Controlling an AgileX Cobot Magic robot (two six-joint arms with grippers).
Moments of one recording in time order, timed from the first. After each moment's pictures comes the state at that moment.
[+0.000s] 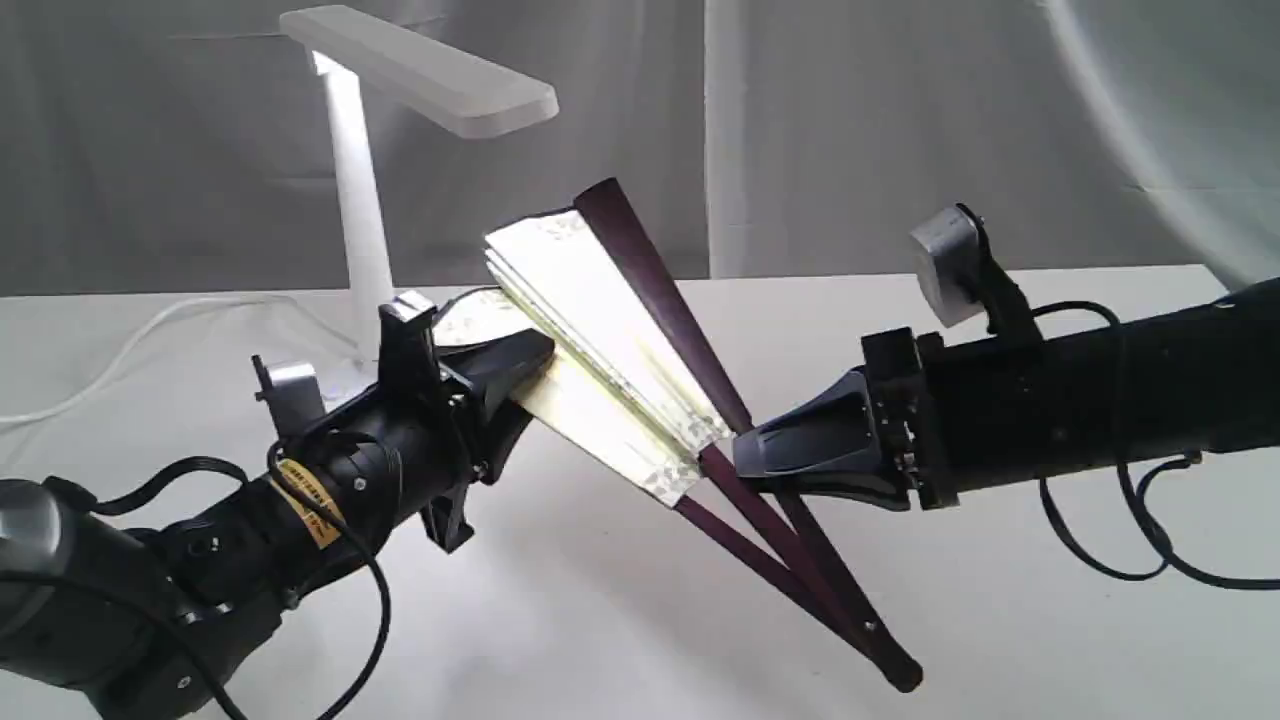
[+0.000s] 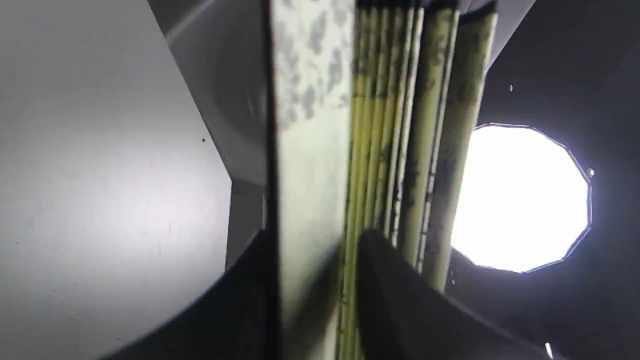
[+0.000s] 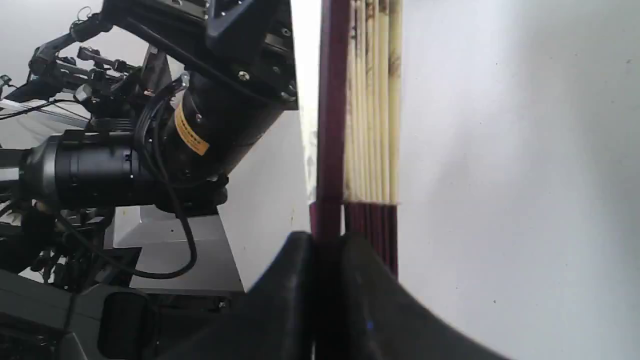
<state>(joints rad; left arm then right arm) -0.38 2.05 -0.75 0.35 -1.21 -1.69 0.08 1.84 -0.98 1.44 1.21 -1.16</state>
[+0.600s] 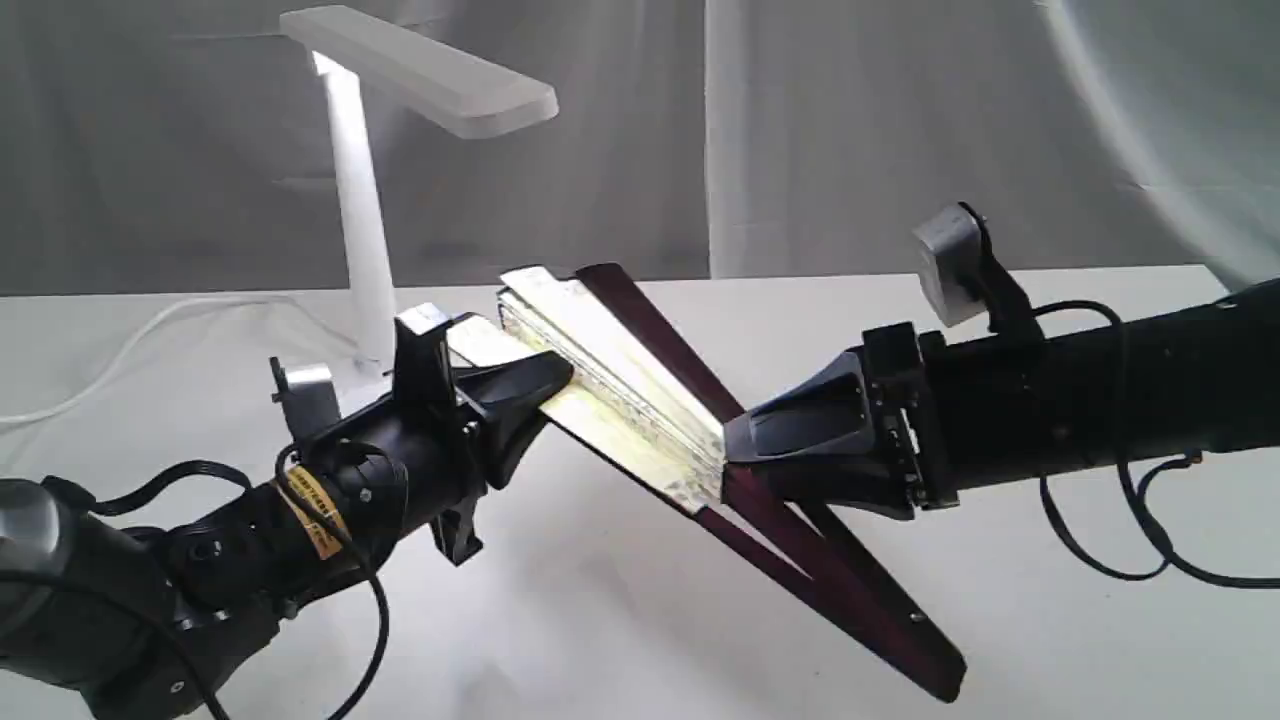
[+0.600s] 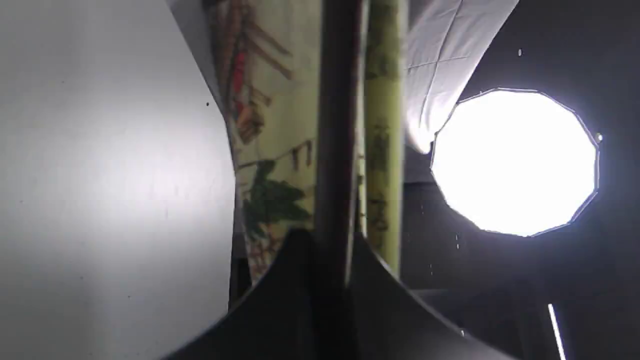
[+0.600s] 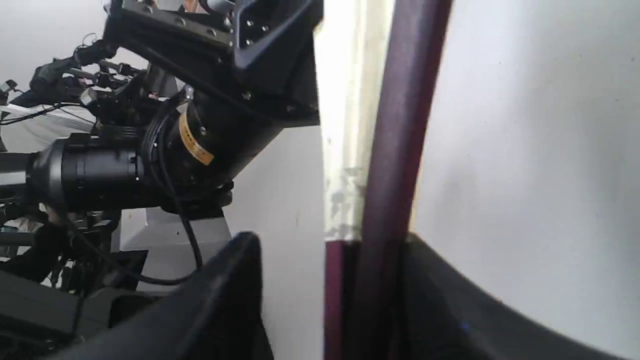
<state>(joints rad) -0.38 2.05 -0.75 0.44 -1.21 -1.71 0.08 1.84 -0.98 1.45 1.21 -1.15</state>
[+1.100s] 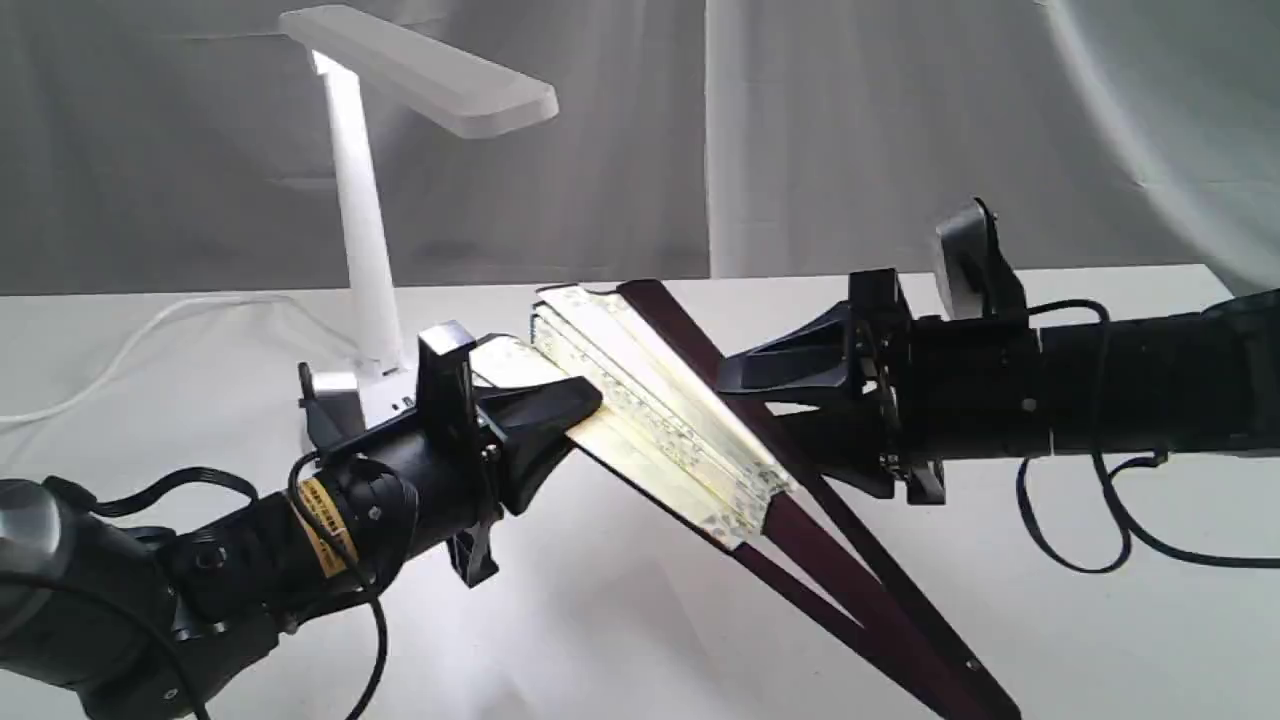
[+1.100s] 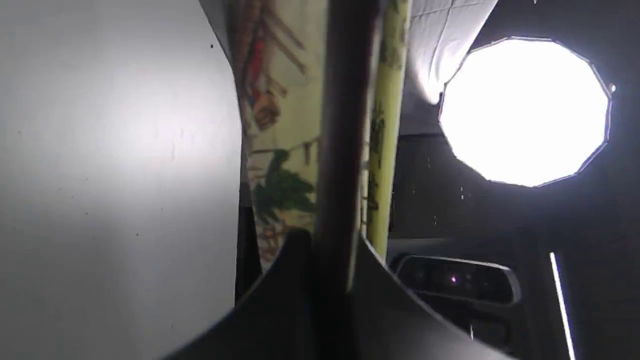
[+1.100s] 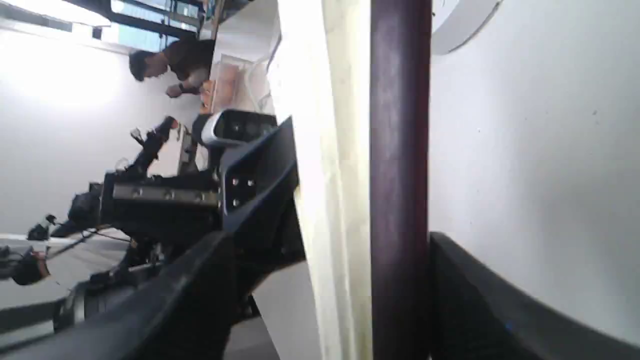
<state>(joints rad) -0.38 2.05 -0.75 0.56 -1.21 -1.75 0.08 1.90 -0.98 1.65 1.14 -1.06</state>
